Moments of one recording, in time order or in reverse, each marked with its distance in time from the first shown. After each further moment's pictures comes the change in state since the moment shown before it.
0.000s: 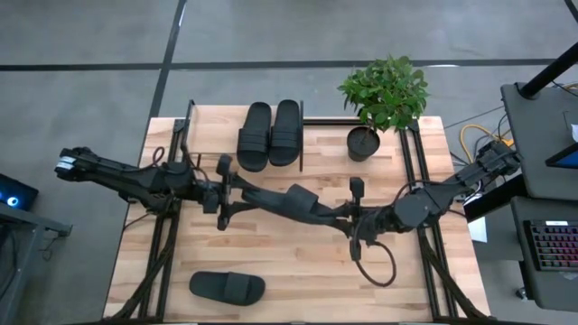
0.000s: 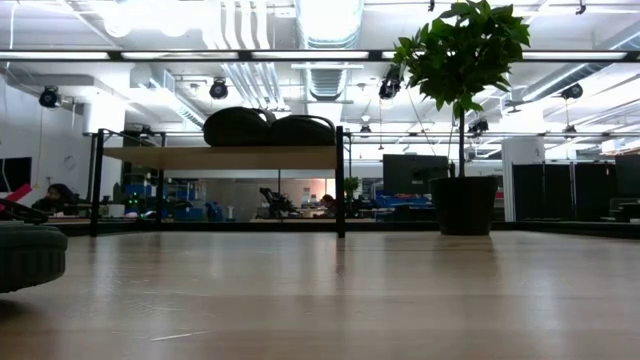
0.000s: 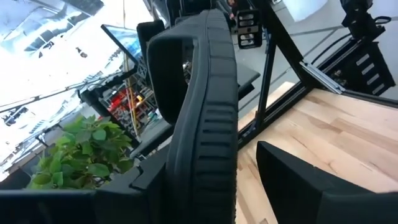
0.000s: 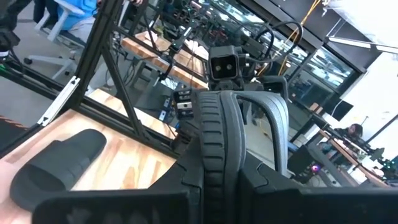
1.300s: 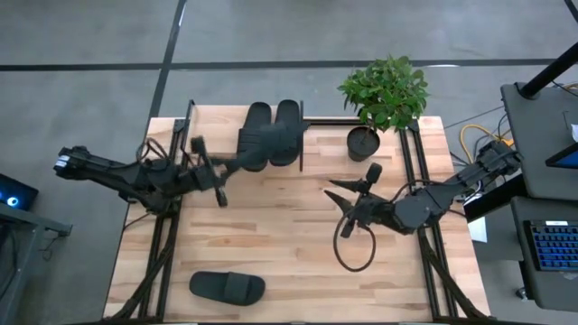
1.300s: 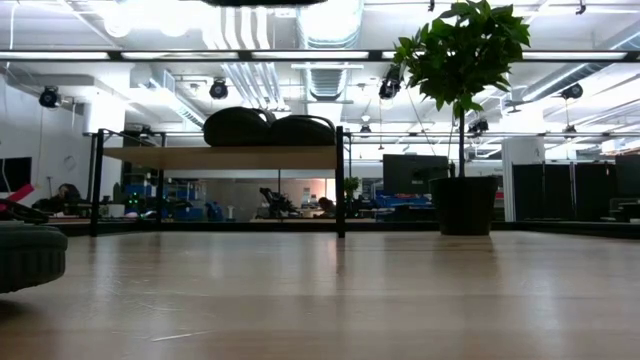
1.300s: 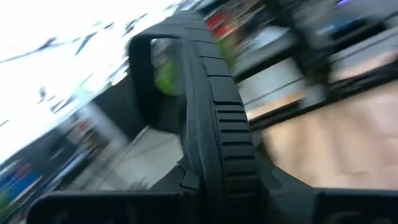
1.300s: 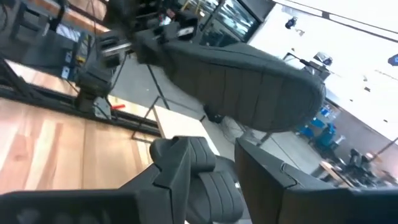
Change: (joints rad) left arm -0.063 -0.126 0.030 -0.132 -0.606 -0.053; right arm 0.007 -0.003 0.000 -0.027 0.471 -0.017
